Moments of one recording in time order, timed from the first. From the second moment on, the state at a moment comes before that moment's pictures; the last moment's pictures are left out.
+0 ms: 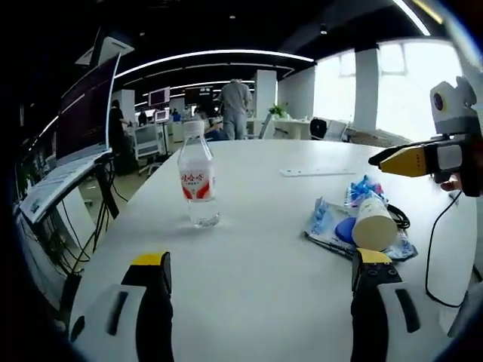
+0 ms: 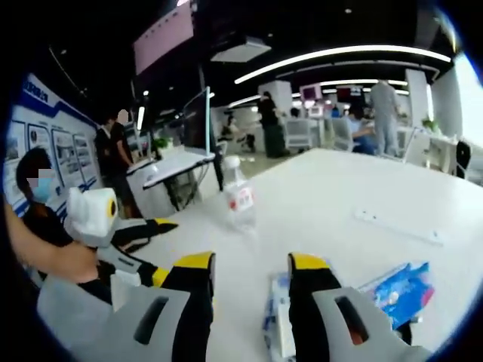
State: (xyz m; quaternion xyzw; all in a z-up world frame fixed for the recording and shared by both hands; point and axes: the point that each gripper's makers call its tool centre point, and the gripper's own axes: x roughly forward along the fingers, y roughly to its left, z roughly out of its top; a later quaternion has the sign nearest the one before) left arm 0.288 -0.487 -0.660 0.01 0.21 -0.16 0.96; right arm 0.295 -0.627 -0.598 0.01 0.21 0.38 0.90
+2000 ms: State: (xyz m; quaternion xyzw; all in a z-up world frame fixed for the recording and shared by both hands) left arm 0.165 -0.521 -0.627 0.04 0.20 -0.26 0.94; right arm 0.198 -0.698 -0.628 -0.02 0.26 0.35 0.90
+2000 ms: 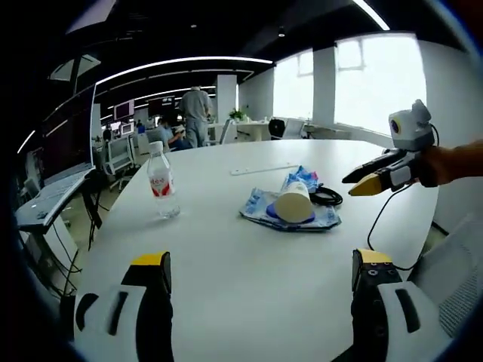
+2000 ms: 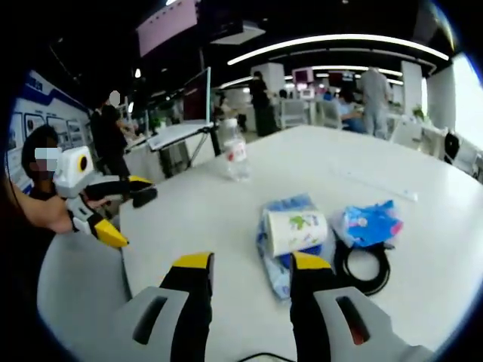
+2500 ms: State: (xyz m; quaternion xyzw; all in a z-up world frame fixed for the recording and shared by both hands) left arm 0.139 -0.525 -0.607 0.05 0.19 -0.29 0.94; right arm 0.214 -0.712 -0.622 -0.06 0.26 0.37 0.89
